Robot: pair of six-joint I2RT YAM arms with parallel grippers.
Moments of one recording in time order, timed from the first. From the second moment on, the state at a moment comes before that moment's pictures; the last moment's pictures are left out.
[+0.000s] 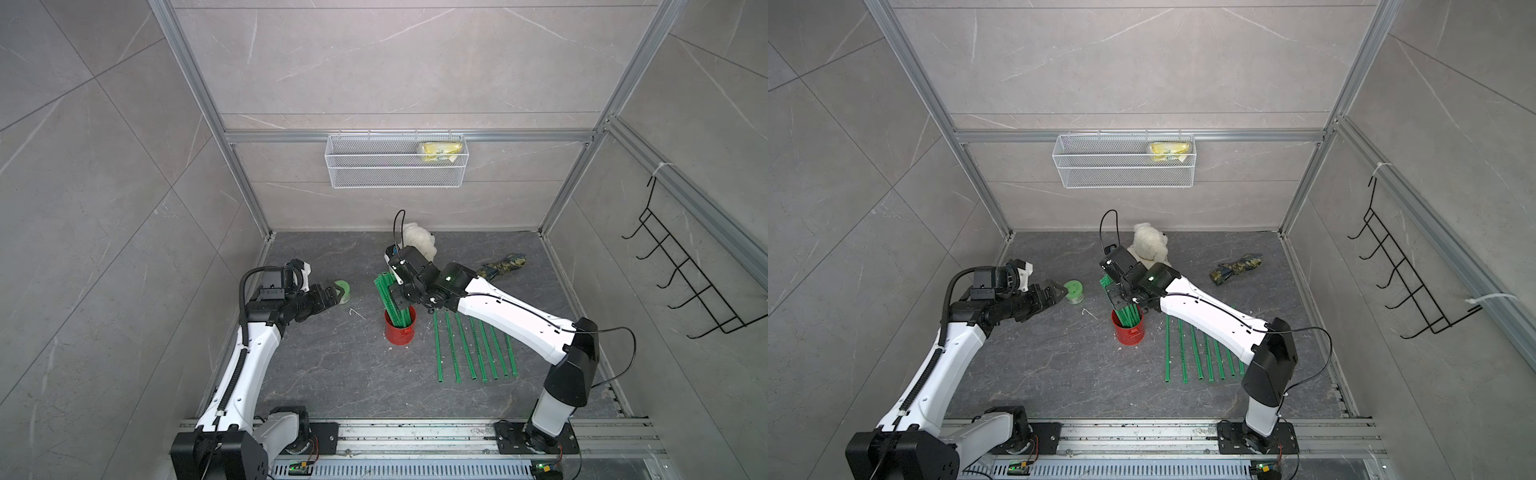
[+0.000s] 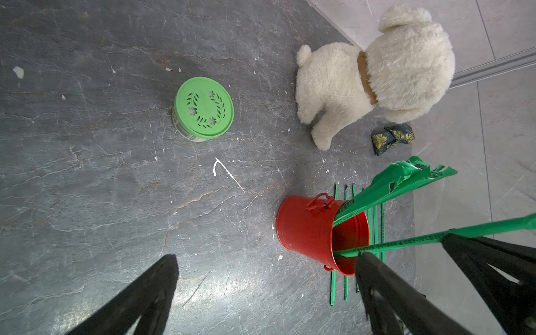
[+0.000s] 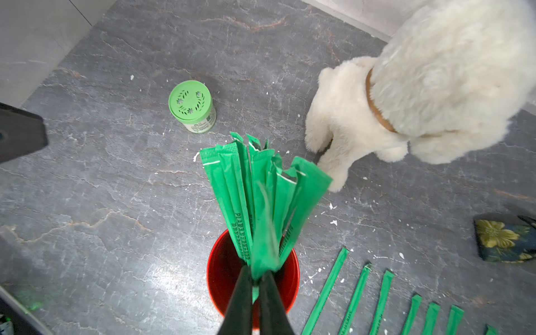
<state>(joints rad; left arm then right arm) -0.02 1.10 0.97 -0.71 0.46 -0.41 0.91 1.76 1.75 -0.87 0.23 0.27</state>
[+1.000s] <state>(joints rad) -0.02 1.10 0.97 -0.71 0.47 -0.41 0.58 1.71 2.10 -1.46 0.44 0.14</state>
